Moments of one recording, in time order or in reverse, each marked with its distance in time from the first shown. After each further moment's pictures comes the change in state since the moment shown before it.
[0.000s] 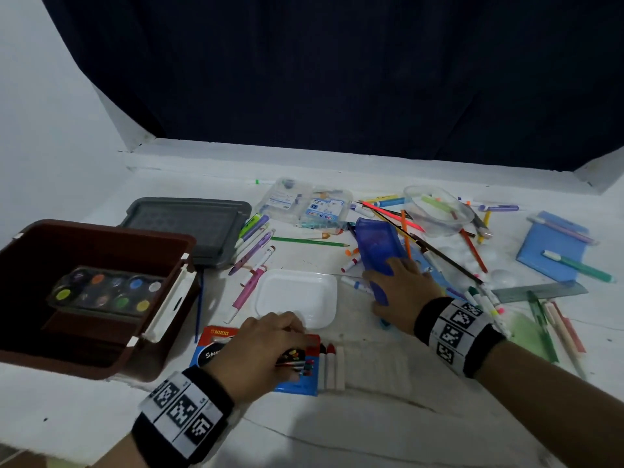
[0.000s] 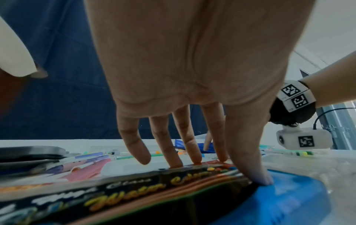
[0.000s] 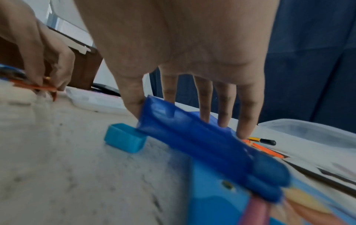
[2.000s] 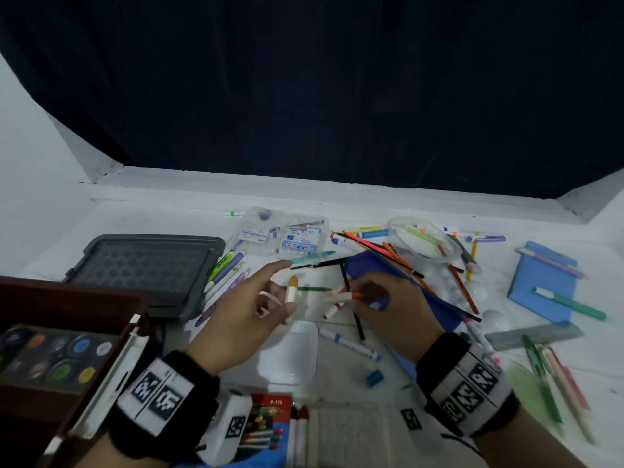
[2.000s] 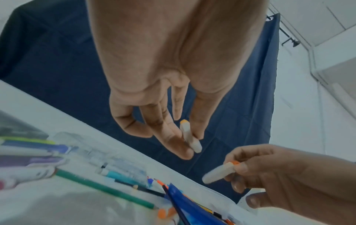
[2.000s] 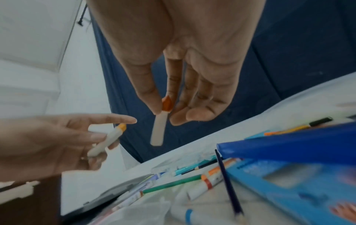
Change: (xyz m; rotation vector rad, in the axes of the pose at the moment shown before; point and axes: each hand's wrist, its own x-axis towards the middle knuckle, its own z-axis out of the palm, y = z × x) left_hand 0.092 -0.014 -0.070 -0.798 0.455 -0.102; right_hand 0.021 0.012 -0.029 0.891 0.489 -0.129
